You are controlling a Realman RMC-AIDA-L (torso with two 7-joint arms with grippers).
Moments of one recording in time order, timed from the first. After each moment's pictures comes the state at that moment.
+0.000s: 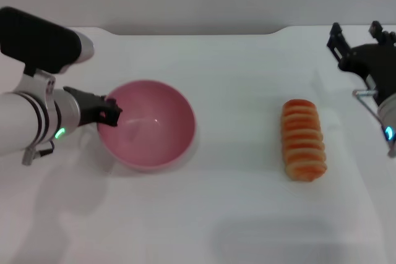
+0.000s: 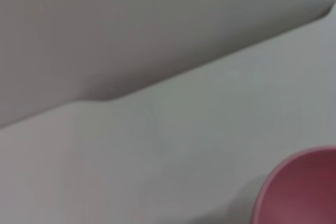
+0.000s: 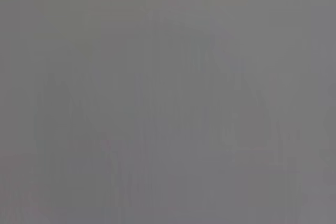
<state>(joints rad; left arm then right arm) -0.22 -2.06 1.83 1.49 -0.25 -0.79 0.07 0.16 2.07 -2.09 -0.95 0.88 -0.60 -0.33</state>
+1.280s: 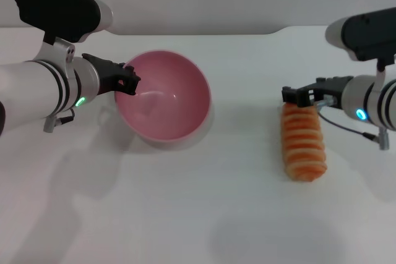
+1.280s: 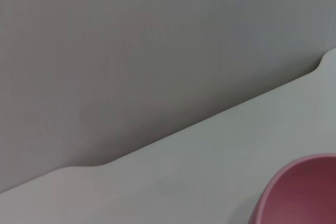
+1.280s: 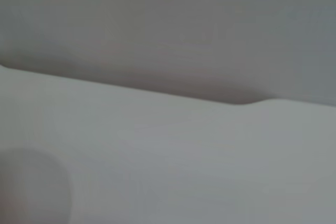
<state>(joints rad) -0.33 -2.06 1.81 1.41 -0.25 -0.70 0.06 0.33 2.08 -1.81 -1.30 0.26 0.68 0.13</state>
